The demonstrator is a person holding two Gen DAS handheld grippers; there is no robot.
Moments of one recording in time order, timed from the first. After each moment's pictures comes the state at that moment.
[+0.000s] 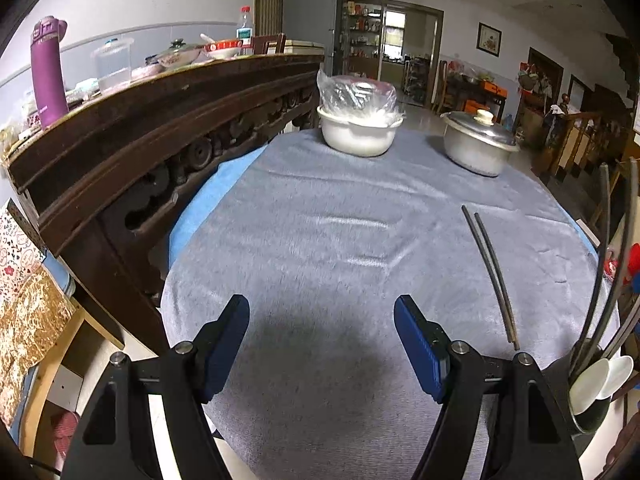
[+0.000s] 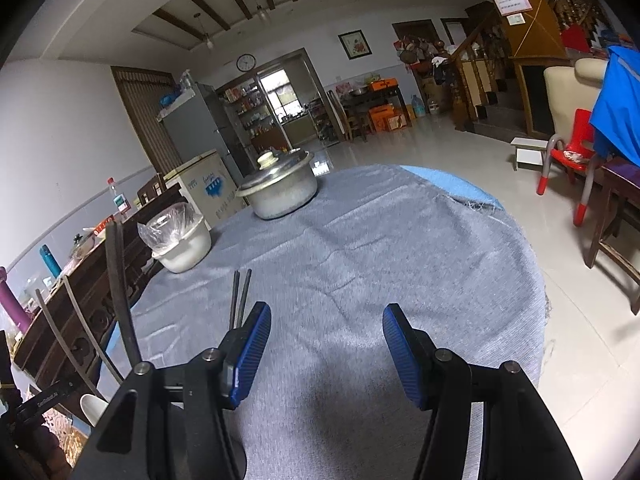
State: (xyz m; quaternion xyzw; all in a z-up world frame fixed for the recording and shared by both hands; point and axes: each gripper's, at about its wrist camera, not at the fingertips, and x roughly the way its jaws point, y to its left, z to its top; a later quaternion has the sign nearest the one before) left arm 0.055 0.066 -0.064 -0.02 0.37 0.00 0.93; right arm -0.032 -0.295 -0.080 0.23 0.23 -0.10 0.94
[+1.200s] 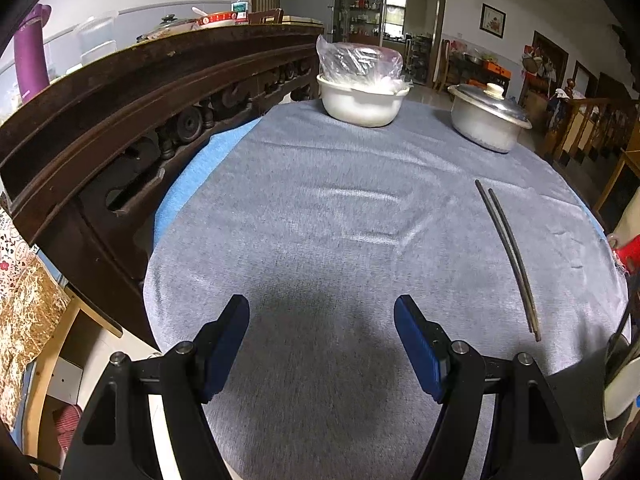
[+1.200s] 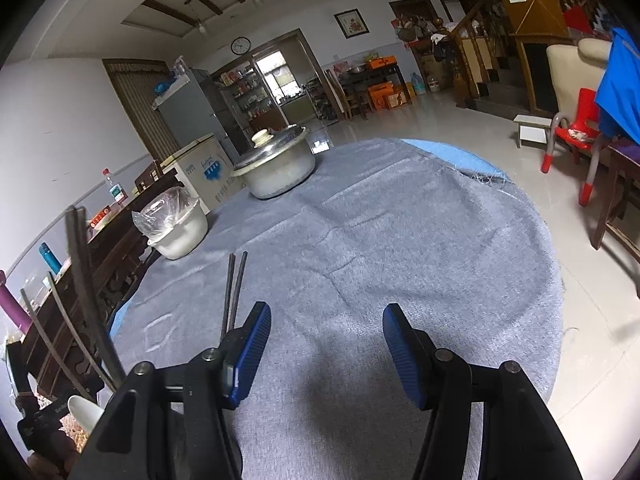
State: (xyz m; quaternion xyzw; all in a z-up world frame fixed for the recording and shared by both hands) left arm 0.079 0.066 -0.092 -0.02 0.41 -0.01 0.91; right arm -0.008 -0.303 -0.097 0.25 0.27 -0.09 0.93
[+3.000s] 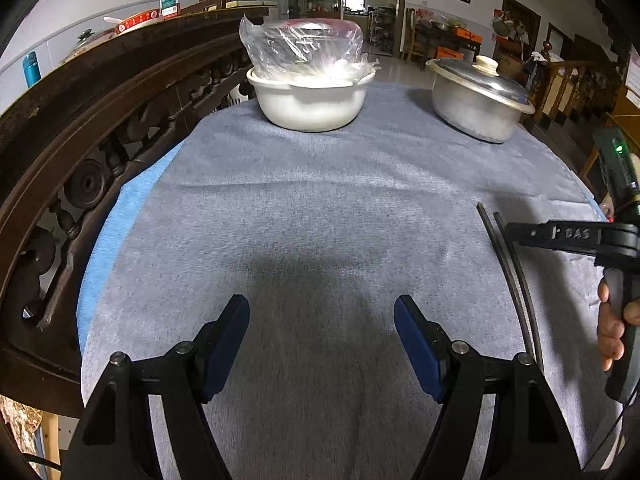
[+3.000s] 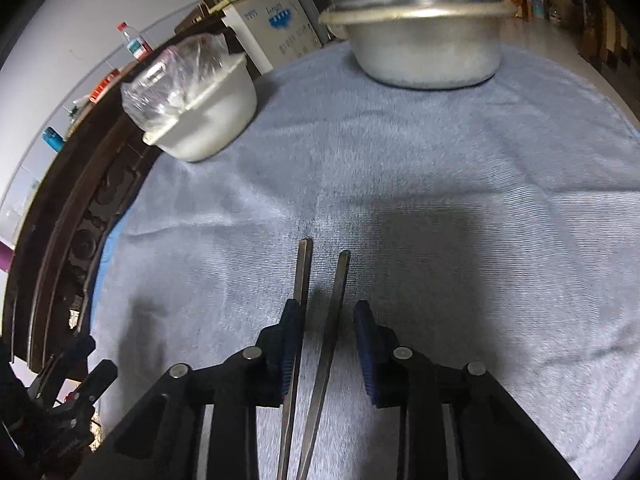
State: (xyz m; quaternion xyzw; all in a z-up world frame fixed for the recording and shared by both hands) left arm 0.214 0.017 -0.100 0.03 0.44 -0.06 0.89; right arm 0.308 -0.223 -0.149 0.15 0.51 0.08 0.84
